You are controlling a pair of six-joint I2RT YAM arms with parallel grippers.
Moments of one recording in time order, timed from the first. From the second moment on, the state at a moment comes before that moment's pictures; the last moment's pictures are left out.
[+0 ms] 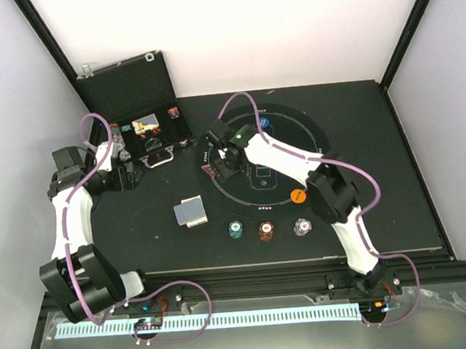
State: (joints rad) left arm 0.41 1.27 1.00 -0.69 0.64 0.29; right arm 0.78 2.22 1.93 -0.94 0.09 0.24
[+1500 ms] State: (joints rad) left arm 0.41 1.27 1.00 -0.70 0.66 0.29; right arm 1.08 1.92 1.33 -0.76 0.04 0.39
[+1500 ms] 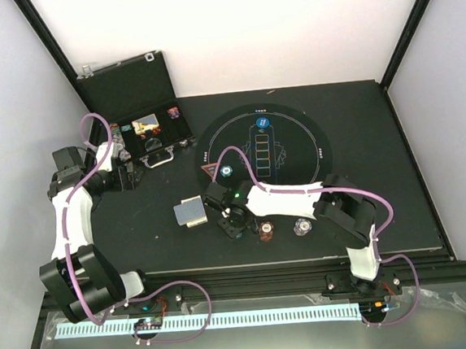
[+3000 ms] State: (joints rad) left arm 0.41 1.27 1.00 -0.71 0.66 0.30; right arm 1.08 1.93 1.34 -0.77 0.05 0.38
